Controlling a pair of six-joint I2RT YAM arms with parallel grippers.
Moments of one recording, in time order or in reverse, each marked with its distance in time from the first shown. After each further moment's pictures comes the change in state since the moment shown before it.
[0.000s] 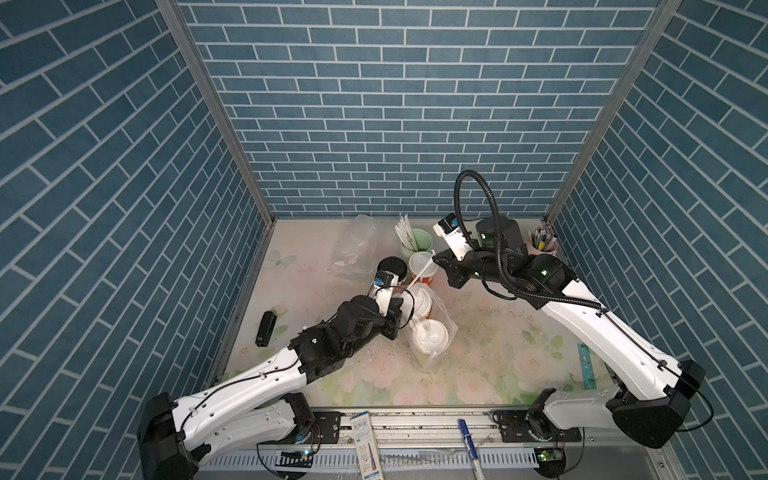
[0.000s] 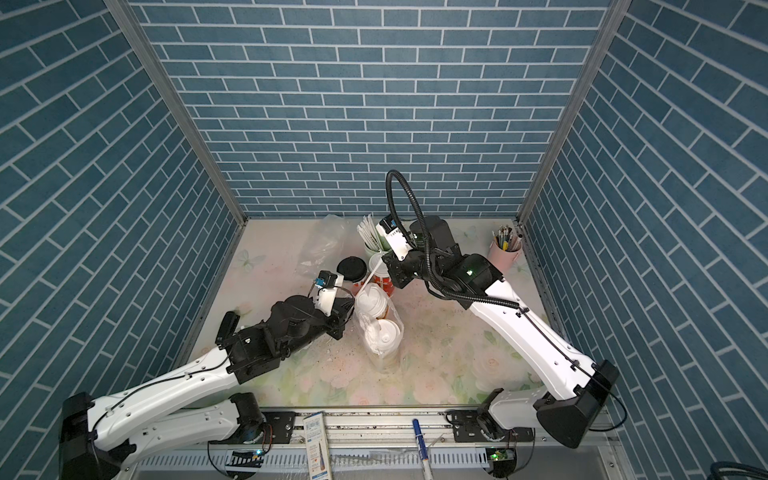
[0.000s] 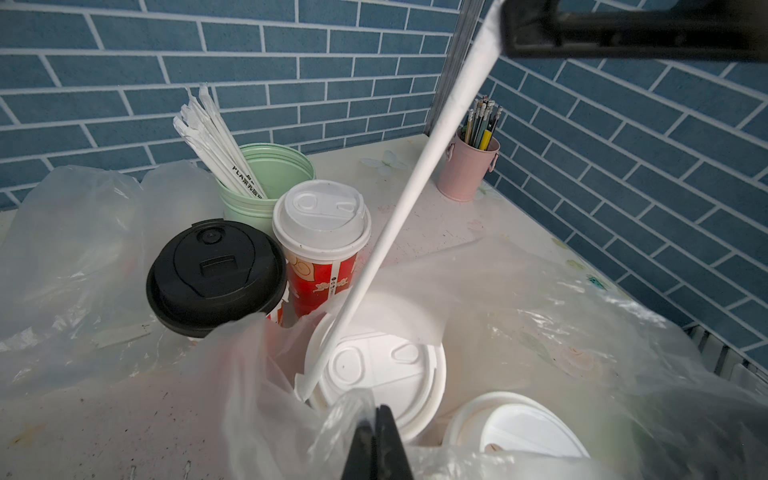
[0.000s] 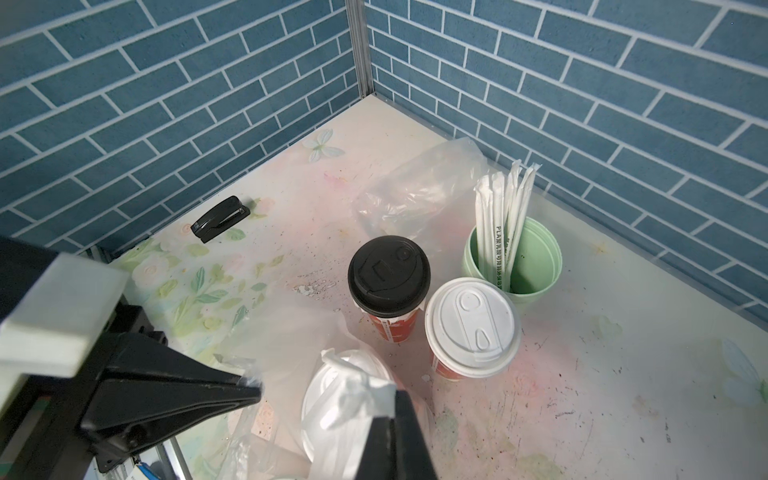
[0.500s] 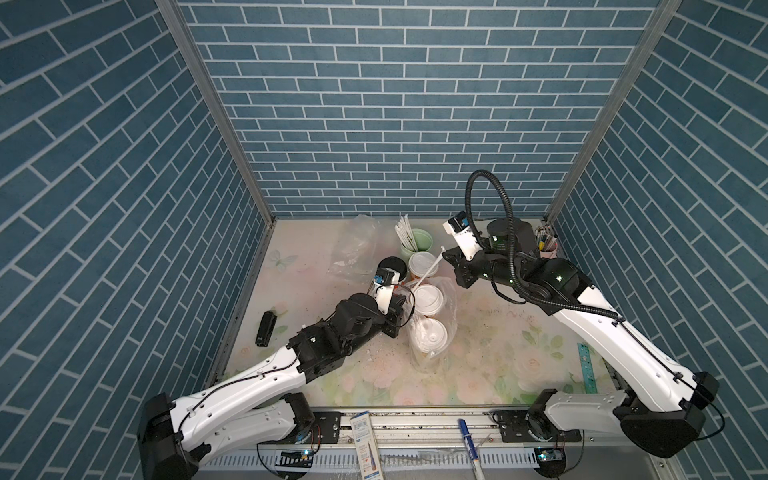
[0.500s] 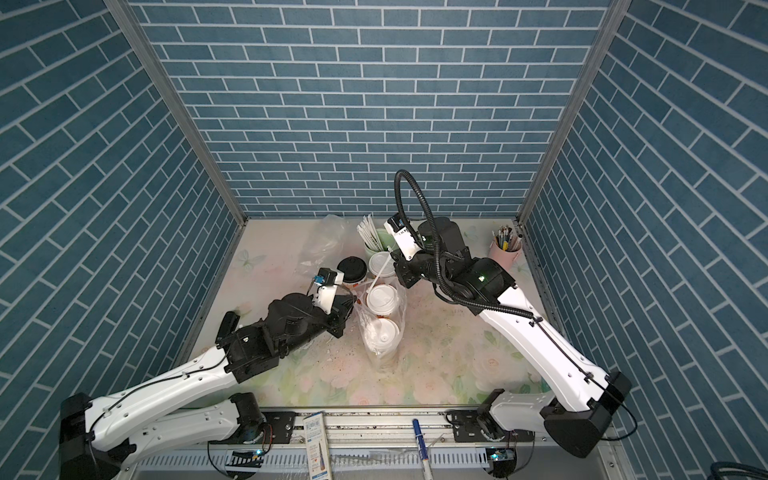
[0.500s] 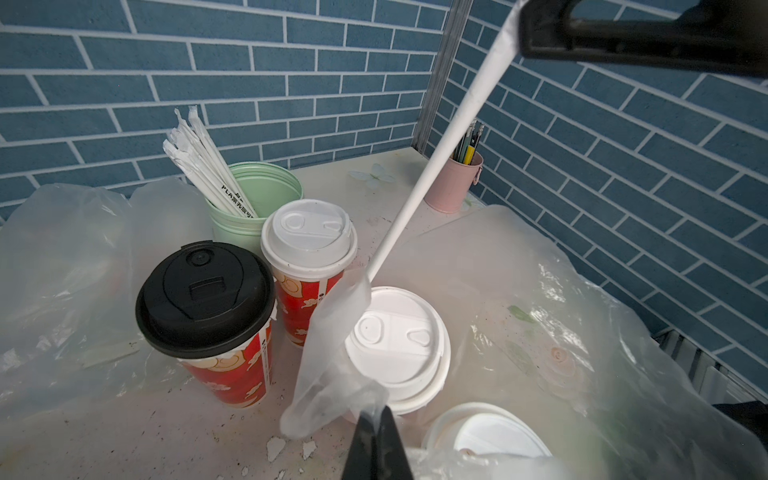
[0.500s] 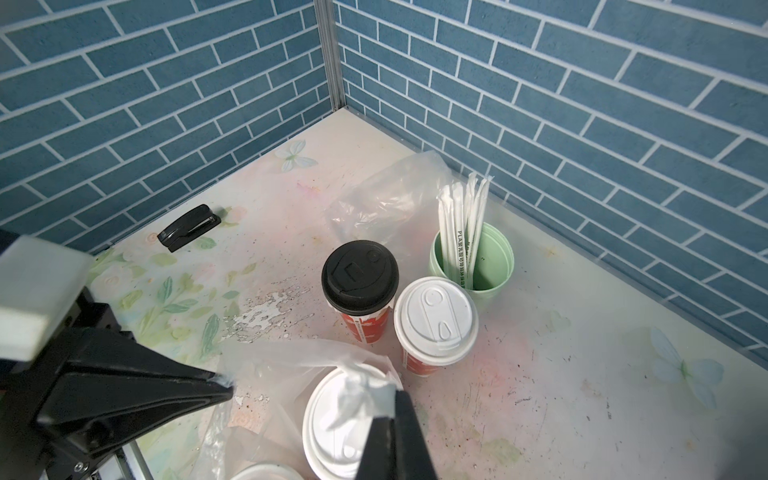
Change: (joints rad) left arm 0.000 0.000 0.026 0.009 0.026 0.009; right arm 0.005 -0.061 0.004 -0.023 0.098 -0.023
